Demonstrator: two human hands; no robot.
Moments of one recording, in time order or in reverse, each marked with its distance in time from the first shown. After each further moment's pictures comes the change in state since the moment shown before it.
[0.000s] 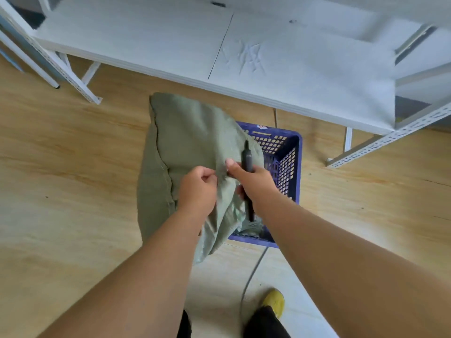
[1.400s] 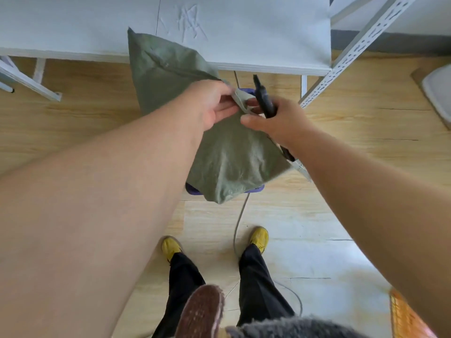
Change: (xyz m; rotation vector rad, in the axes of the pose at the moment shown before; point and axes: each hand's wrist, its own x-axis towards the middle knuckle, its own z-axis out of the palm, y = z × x) left_hand -0.073 0.190 0.036 -0.515 -0.567 -0.216; right_hand -0.113 -0.058 -0.169 -0.265 0.109 -0.272
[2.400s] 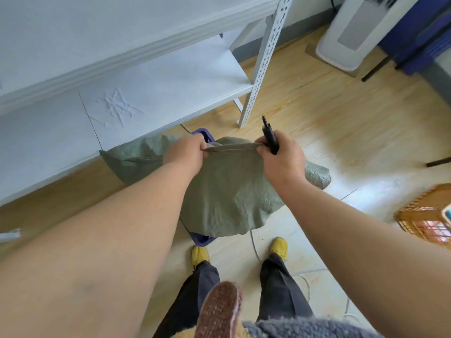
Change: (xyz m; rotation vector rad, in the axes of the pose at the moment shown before) left_hand 0.058 0.043 0.001 1.703 -0.188 0.588; right_hand -0.030 -0.025 0.001 0.058 0.782 0.318
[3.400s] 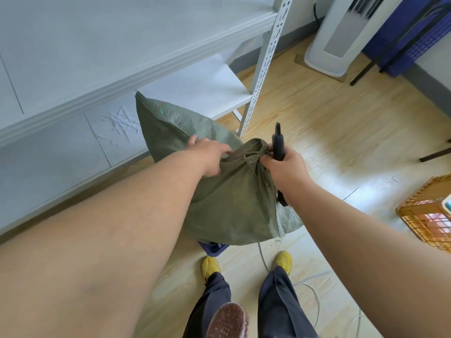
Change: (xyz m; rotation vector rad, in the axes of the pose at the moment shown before) left_hand 0.005 0.008 -0.044 0.357 -0.362 0.323; right_hand -0.024 -0.019 0.020 0.341 -0.037 0.197
